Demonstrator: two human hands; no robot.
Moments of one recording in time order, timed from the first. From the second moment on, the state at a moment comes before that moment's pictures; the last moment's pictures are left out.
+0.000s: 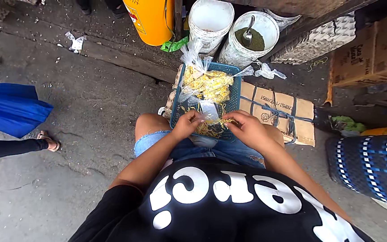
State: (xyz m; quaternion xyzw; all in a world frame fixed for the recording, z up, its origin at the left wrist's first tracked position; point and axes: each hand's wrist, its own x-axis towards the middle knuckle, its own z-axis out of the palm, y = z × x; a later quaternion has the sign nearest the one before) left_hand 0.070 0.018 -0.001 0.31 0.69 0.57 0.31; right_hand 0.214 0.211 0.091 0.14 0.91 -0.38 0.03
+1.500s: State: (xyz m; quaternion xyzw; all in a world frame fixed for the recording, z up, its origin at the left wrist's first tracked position) left_hand 0.078 0.018 -0.001 0.38 0.75 0.49 0.22; right_hand 0.201 0.200 0.120 -0.04 0.95 -0.29 -0.06
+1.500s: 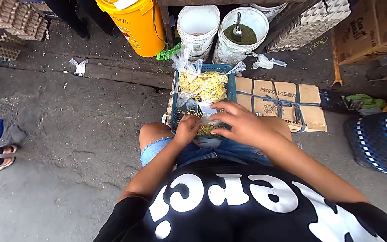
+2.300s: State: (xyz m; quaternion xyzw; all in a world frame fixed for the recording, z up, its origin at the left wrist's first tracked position) left_hand 0.064 0.016 0.005 0.37 0.76 0.50 0.19; right_hand 0.184 0.198 0.071 0.13 0.88 -0.41 -0.19
